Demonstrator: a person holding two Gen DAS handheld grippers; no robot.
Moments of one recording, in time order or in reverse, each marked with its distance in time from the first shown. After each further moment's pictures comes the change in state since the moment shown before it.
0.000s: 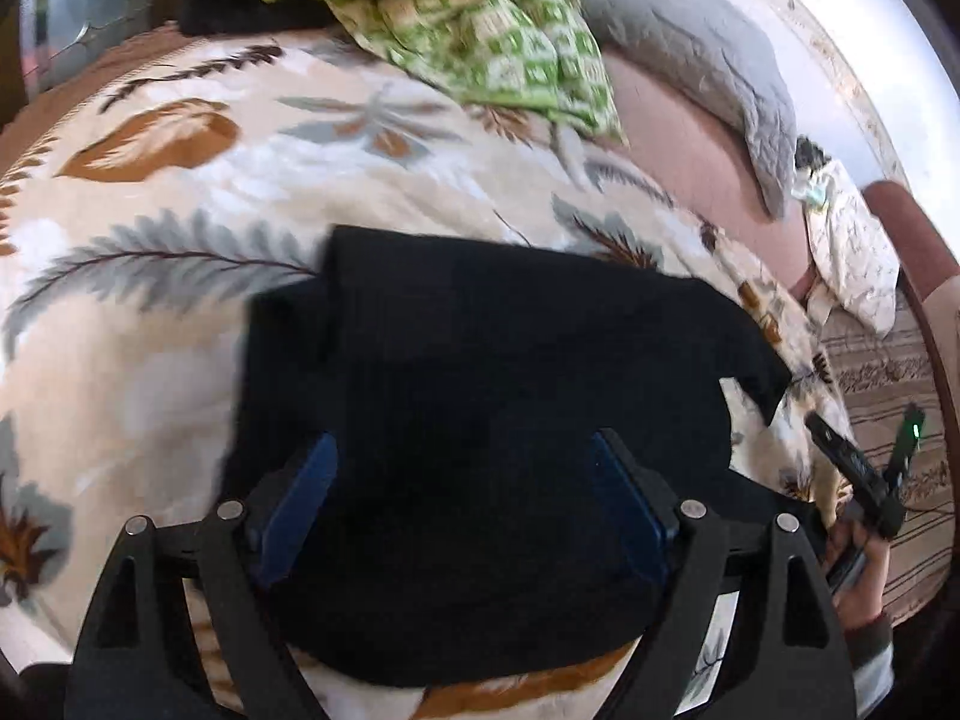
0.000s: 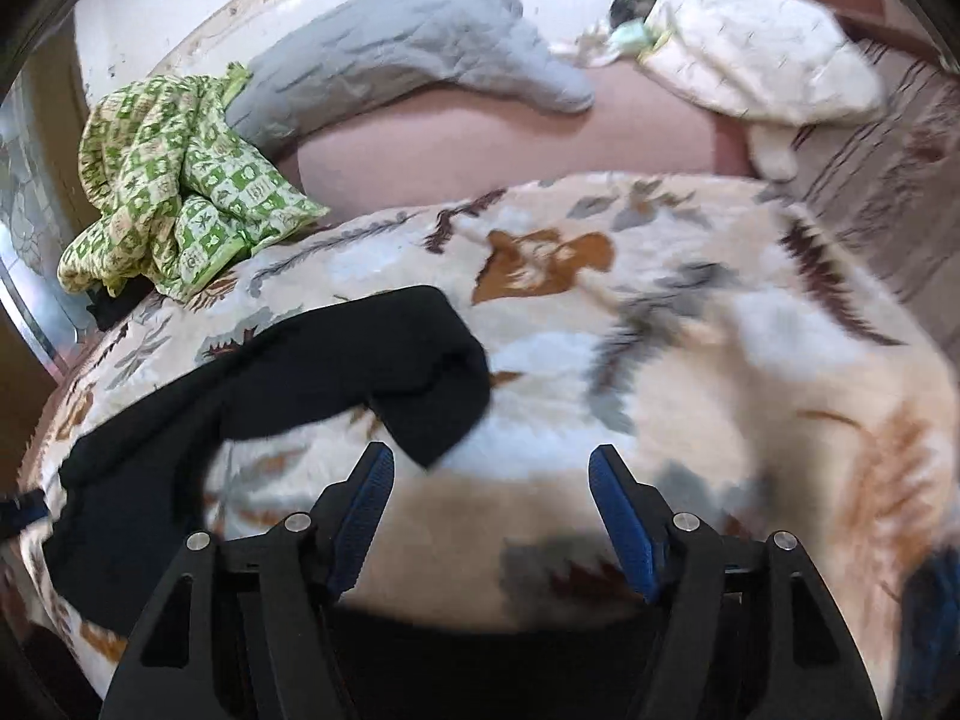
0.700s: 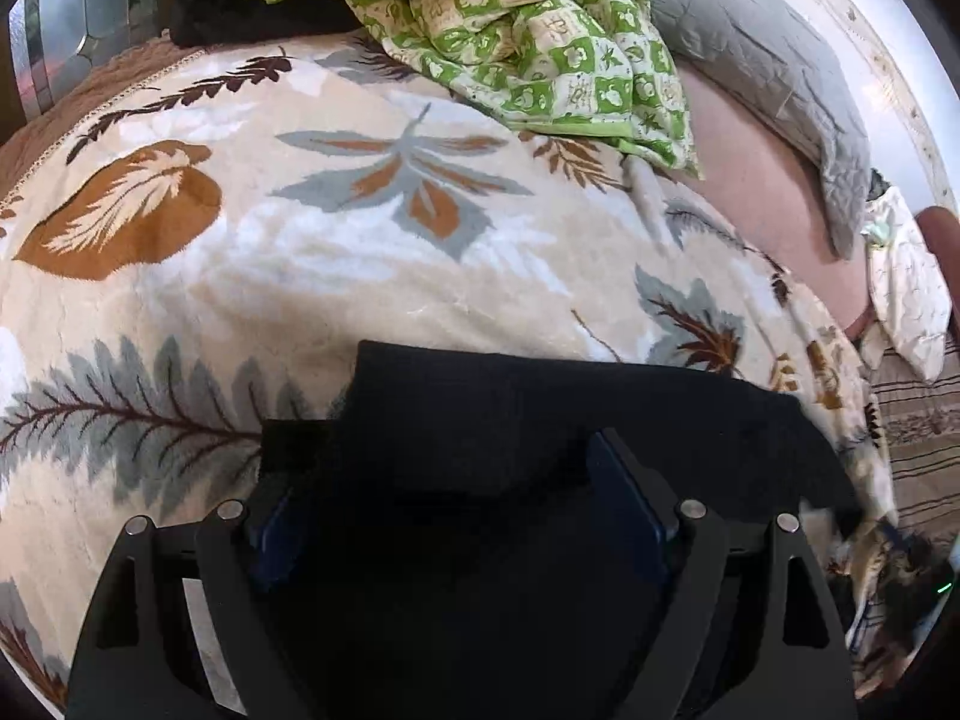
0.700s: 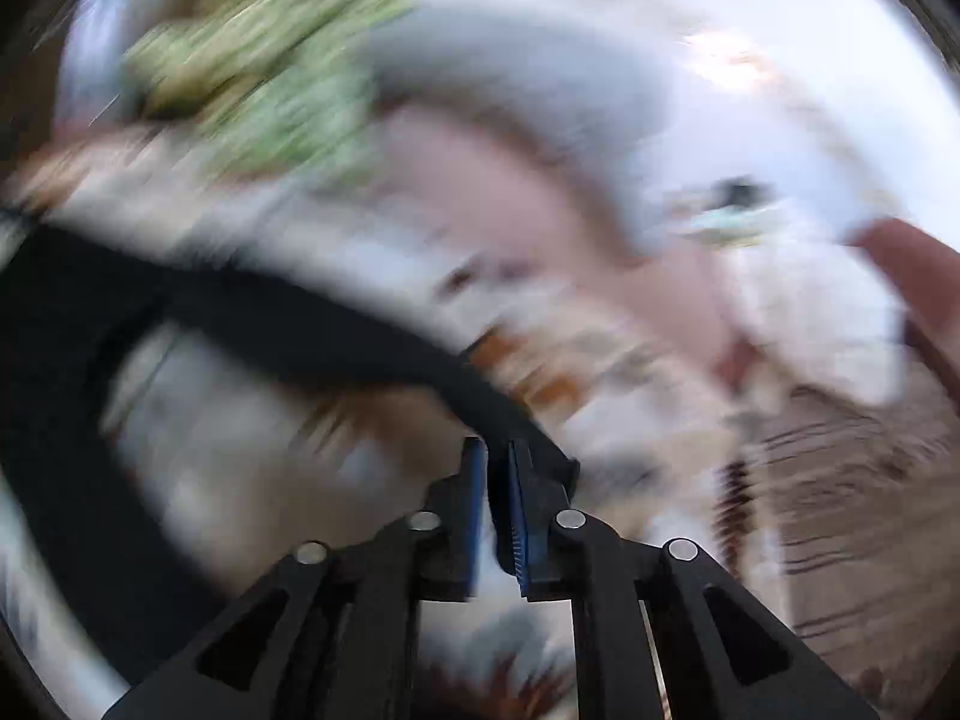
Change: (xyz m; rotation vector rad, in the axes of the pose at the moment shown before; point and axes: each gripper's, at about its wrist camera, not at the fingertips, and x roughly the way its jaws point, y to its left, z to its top) left arm 0.045 0.027 0.076 -0.030 0.008 0.069; right arm -0.021 0.033 -0.001 -0.671 -0.019 -0.152
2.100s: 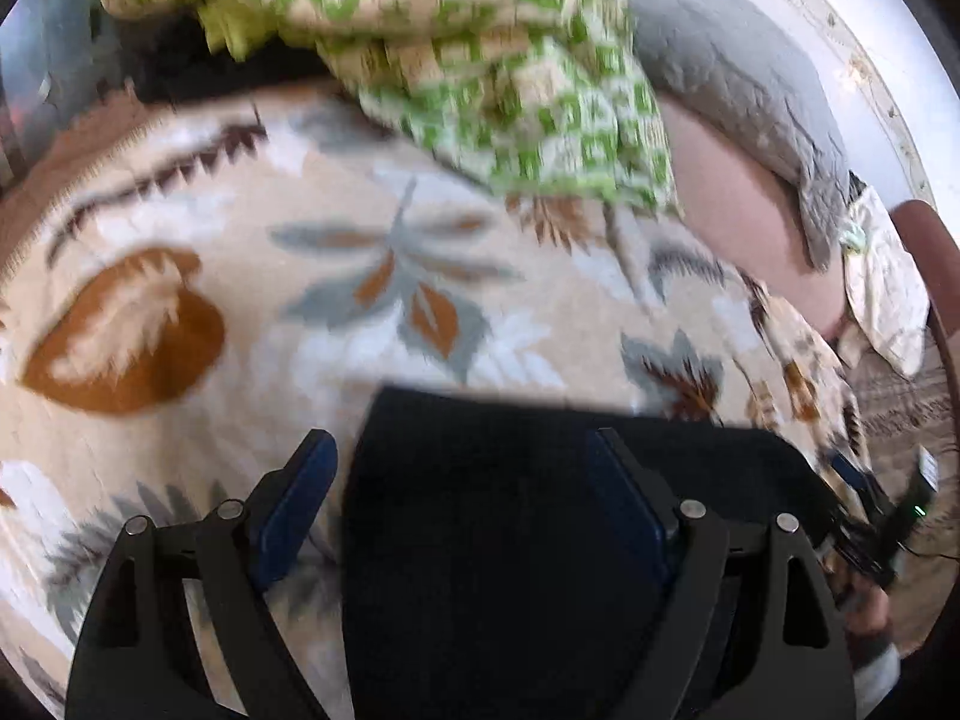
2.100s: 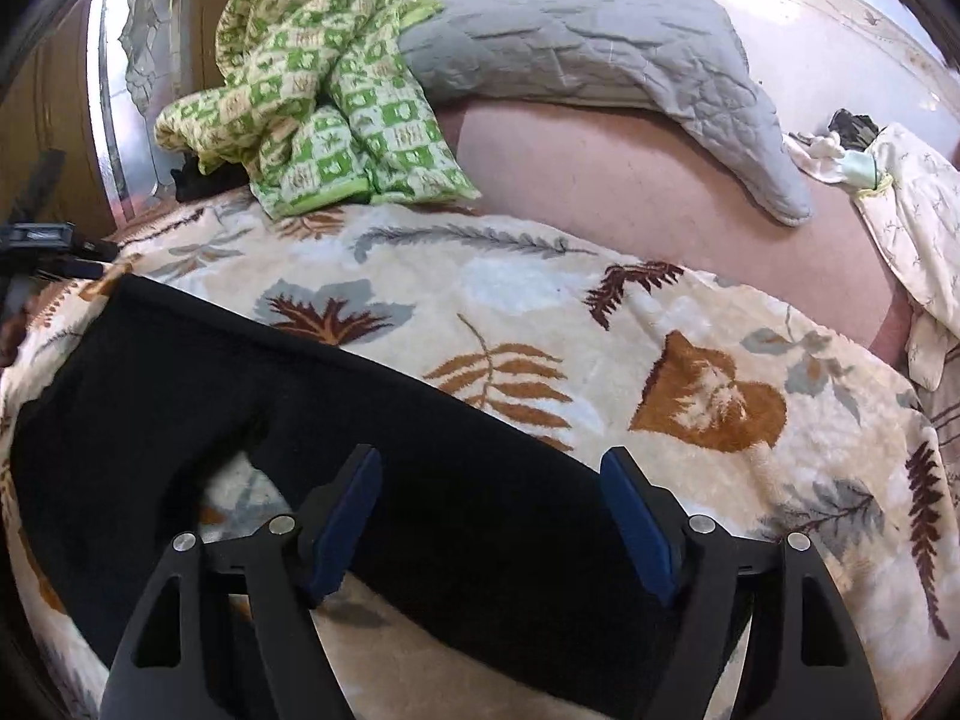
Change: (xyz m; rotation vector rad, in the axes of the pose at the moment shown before) left arm -0.011 0.013 0.056 0.059 0.044 -0.060; right arm 0.076 0.017 0.067 0.219 -0.079 0.257
